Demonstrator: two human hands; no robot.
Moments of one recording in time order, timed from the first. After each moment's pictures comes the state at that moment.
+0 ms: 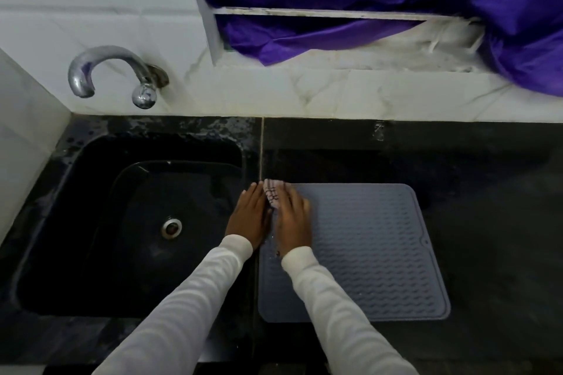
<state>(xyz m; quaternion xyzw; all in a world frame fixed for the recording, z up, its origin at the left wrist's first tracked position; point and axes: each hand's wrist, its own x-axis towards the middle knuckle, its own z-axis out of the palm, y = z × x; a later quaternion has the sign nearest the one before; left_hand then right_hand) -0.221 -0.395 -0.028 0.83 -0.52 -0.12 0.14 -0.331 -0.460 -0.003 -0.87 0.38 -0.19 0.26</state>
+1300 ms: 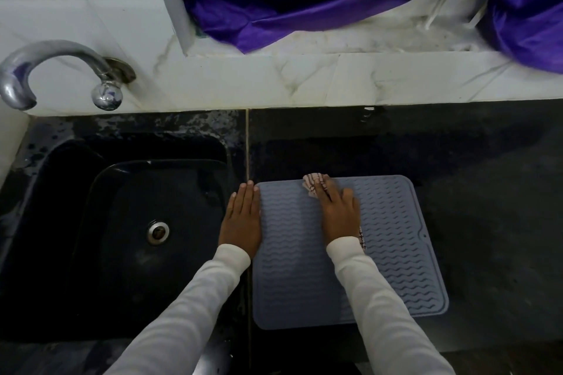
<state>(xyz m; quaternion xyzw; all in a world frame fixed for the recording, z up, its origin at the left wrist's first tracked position) -0.225 -0.401 -0.043 0.85 -0.51 -0.08 0.02 -0.394 -0.548 -0.020 -0.90 0.43 -0.09 0.00</state>
